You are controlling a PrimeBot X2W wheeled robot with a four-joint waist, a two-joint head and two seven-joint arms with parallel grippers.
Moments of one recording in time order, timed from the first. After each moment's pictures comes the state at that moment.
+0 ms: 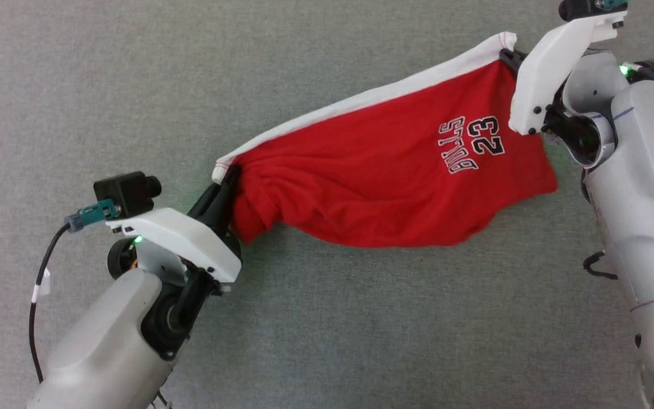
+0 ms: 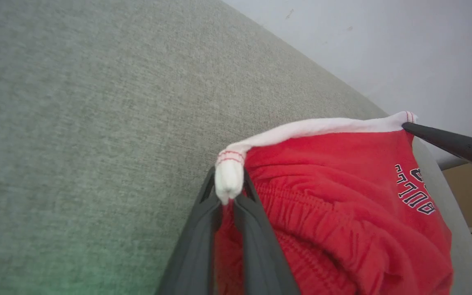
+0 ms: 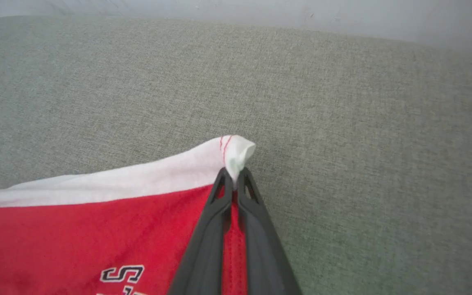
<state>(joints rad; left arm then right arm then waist) -0.52 0.45 -0.65 0.23 -1.15 0.14 -0.12 -0.99 -0.15 0.16 0.79 0.36 0.13 0.44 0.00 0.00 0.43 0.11</state>
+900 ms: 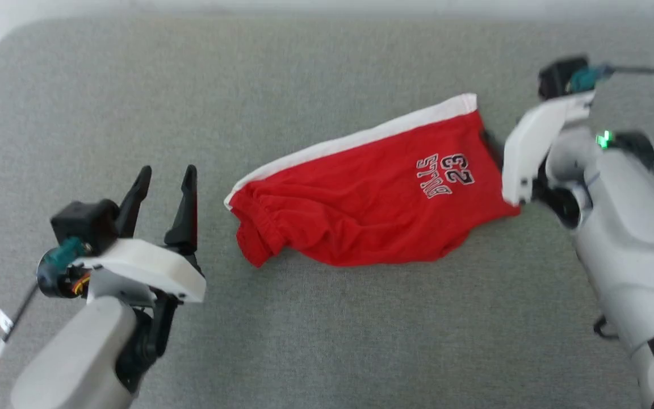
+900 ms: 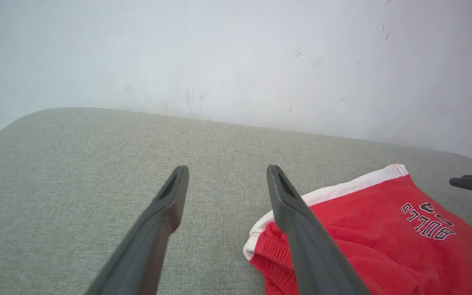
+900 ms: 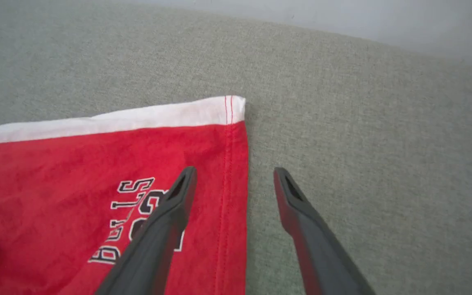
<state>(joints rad) -0.43 0.57 -0.61 0.12 -0.91 0.30 -0.25 -0.91 -0.18 0.29 0.93 0.41 0.13 0.30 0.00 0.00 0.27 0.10</state>
